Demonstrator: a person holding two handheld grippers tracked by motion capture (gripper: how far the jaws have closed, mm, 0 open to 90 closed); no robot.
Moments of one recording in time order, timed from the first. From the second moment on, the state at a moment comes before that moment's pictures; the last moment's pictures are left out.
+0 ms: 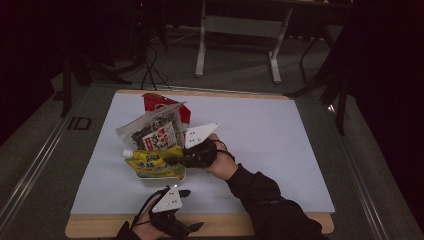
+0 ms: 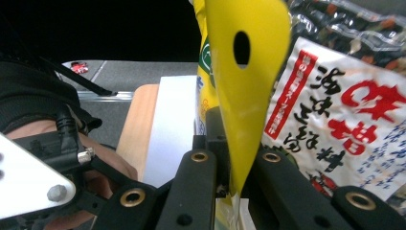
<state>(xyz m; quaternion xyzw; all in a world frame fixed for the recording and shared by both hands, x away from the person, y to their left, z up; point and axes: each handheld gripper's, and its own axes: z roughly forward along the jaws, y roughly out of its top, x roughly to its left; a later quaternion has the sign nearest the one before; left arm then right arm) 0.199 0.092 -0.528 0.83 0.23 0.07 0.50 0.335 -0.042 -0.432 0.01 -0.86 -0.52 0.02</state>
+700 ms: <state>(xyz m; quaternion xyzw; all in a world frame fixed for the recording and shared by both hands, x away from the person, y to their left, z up) 0.198 0.091 -0.529 0.83 0.23 0.06 0.50 0.339 -0.046 -0.449 -0.01 -0.86 -0.51 0.02</state>
